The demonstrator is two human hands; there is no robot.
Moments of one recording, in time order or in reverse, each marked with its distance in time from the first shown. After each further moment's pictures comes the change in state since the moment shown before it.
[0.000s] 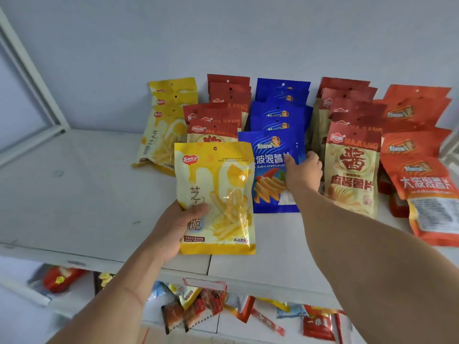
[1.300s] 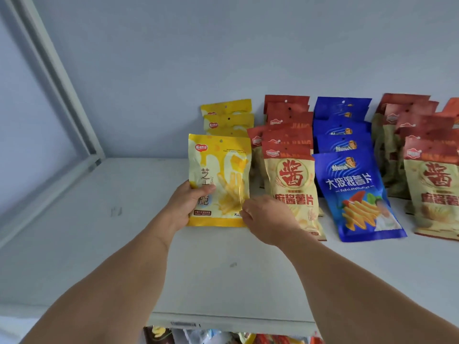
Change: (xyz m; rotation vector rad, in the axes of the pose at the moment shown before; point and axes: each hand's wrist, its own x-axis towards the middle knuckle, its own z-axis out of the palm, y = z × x) left_hand 0.119 0.112 -0.205 0.221 0.067 -0.045; right_hand -0.182 -0.118 0.171 -0.699 -0.455 -0.818
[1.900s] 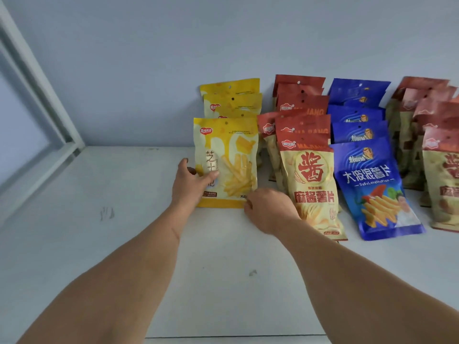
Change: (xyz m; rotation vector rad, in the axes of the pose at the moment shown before) left_hand 0.072 -0.010 -0.016 0.493 0.285 0.186; right_hand 0.056 -0.014 0.029 -0.096 -0.153 0.201
